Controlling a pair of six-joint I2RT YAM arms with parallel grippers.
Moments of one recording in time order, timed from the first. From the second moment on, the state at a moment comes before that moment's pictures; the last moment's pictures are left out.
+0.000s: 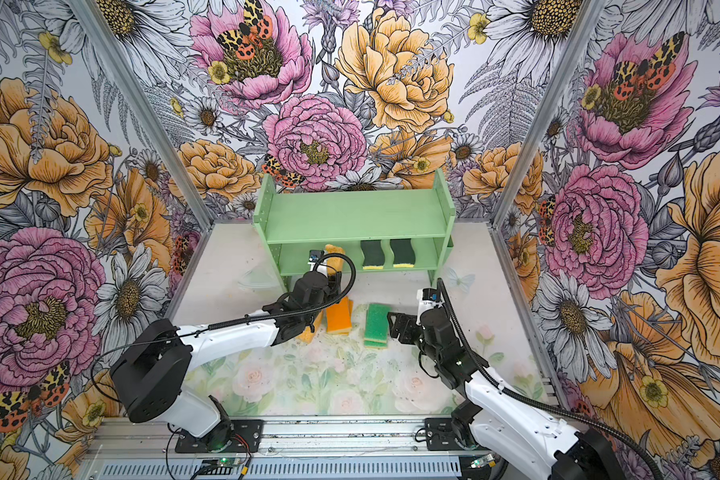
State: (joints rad) left arm -0.81 1.57 0.89 0.26 -0.50 -0.40; right arm 0.53 0.83 0.35 -0.04 0.01 0.64
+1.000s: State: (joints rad) left arm -0.87 1.74 0.93 0.48 -0.71 -0.39; right arm 0.53 0.74 0.31 -0.05 0.01 0.67
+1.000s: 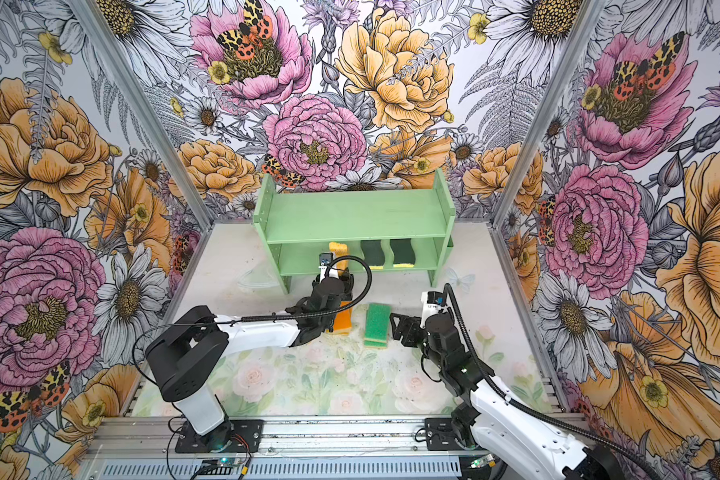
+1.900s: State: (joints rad) left arm -0.88 1.89 0.98 0.70 -0.83 -0.24; right arm 0.52 0.71 0.30 -0.07 0.01 0.67
